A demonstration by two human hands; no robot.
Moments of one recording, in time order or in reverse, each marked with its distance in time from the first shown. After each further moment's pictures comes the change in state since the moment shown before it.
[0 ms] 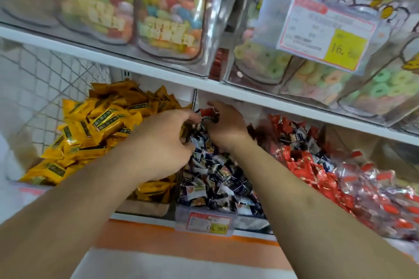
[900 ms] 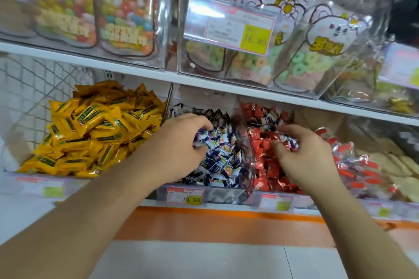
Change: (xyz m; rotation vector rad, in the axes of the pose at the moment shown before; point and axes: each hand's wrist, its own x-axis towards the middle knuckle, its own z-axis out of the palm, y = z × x) left_hand -0.034 0.053 0.037 0.198 0.032 0.346; right_hand -0.165 0.092 -0.130 -0.042 0.262 0.260
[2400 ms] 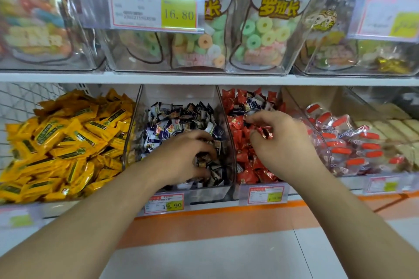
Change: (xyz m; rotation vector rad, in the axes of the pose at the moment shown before) left_hand 0.054 -0.016 0.081 0.176 -0.413 0.142; right_hand 0.006 0.012 0.009 0.187 -0.054 -0.085
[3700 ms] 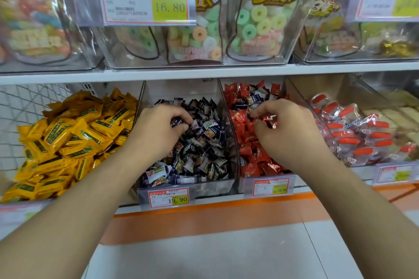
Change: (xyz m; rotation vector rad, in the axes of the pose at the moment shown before) left_hand -0.017 -0.004 -0.039 -0.121 0.454 -0.279; right_hand 0.003 0.001 -0.003 -0.015 0.023 -0.020
